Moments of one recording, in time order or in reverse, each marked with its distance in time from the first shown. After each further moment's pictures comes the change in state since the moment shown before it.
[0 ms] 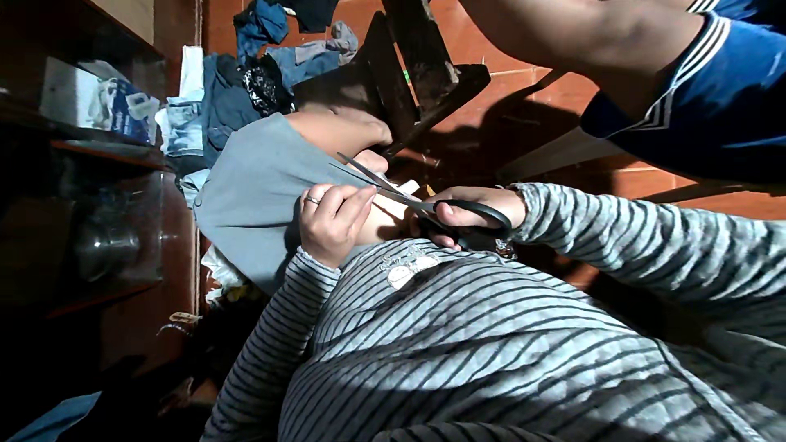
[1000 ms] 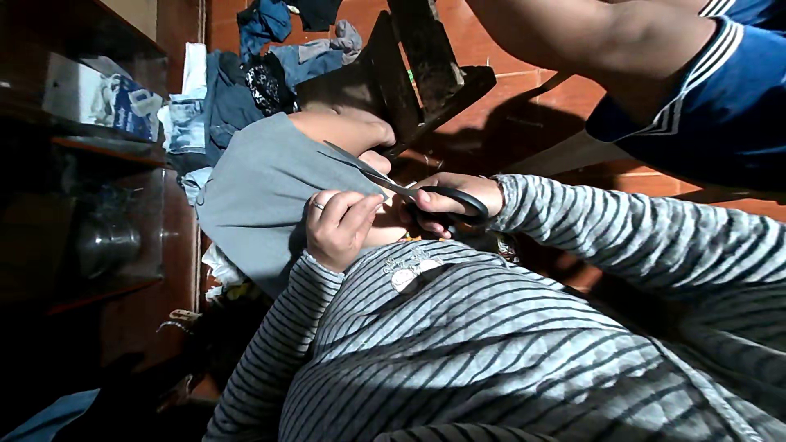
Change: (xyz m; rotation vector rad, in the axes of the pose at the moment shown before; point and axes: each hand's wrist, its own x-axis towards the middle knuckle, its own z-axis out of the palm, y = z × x) left_hand -0.006 0.003 0.004 -0.111 0.064 -0.002; right_hand 0.026 -0.009 -0.003 0.036 0.113 0.006
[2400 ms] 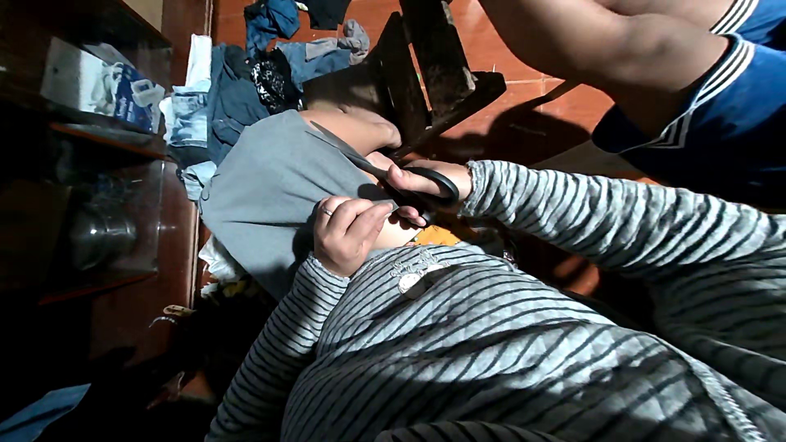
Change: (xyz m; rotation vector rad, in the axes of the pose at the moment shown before) left_hand -0.007 0.000 -0.002 -0.039 0.024 0.010; right_hand 0.044 -0.025 0.003 -0.002 0.017 0.110
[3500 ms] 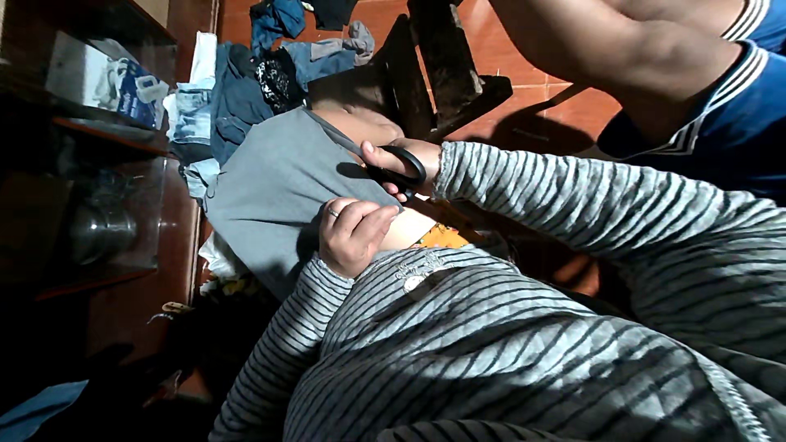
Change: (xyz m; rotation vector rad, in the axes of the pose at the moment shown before) left_hand -0.003 0.001 0.000 -0.021 0.019 -0.016; right_hand 0.040 -0.026 0.004 -0.012 0.200 0.076
